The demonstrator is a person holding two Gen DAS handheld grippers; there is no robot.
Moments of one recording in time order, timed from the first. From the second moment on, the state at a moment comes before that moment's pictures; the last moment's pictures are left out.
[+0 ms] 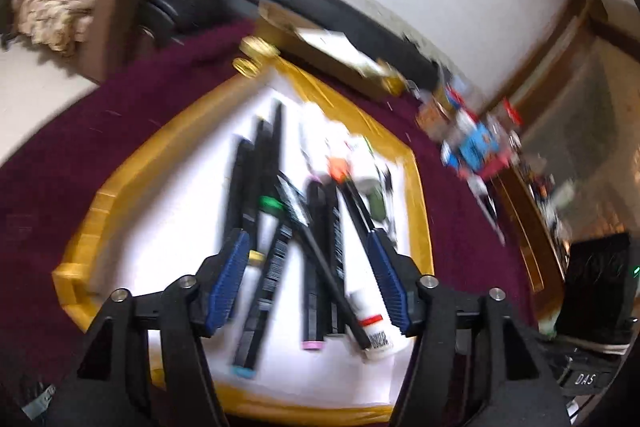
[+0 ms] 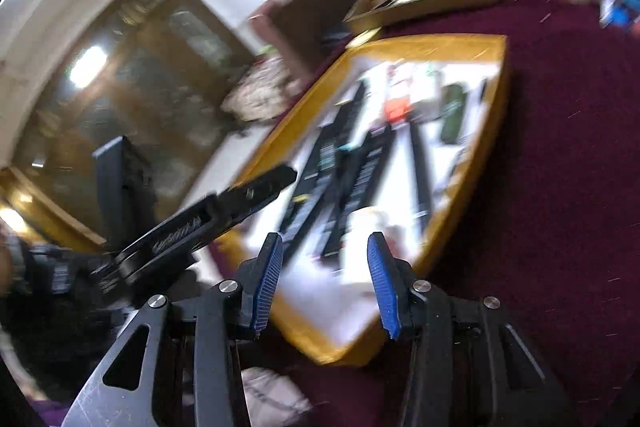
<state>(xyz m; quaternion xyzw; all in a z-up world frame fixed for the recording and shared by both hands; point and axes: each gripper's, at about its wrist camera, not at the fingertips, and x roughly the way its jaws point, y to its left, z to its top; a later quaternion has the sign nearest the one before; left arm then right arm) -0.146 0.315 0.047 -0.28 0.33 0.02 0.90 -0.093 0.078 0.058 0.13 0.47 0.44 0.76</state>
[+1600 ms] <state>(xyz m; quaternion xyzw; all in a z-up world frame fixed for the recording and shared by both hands) -0.169 0.250 0.092 -0.10 0.28 0.19 0.94 -0.154 0.085 0.058 -0.04 0.35 0.30 0.88</state>
